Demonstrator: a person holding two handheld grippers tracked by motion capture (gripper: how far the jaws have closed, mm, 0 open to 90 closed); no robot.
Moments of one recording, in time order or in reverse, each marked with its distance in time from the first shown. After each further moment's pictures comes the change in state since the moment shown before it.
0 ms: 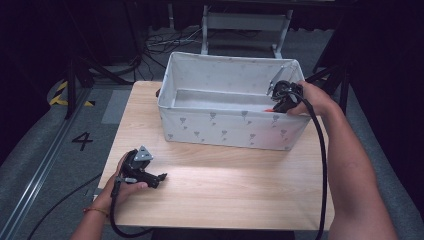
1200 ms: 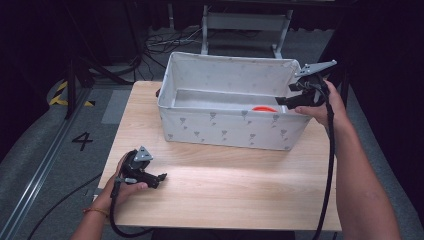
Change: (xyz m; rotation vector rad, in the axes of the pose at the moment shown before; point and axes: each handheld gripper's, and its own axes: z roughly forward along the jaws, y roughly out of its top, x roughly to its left) left arm -0.001 -0.001 -0.001 0.003 0.003 -0.008; right arm 0.021 -0.044 -0.055 -0.515 -0.195 0.413
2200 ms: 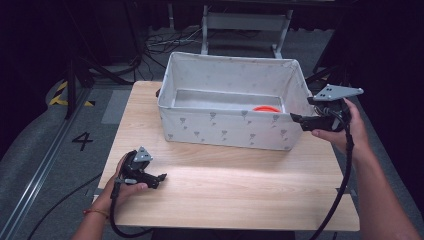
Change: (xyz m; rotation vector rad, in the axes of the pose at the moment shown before) left arm -0.001 -0.001 -0.001 -0.006 0.012 -0.008; right arm 0.038 -0.046 -0.057 -0.068 -0.125 -0.044
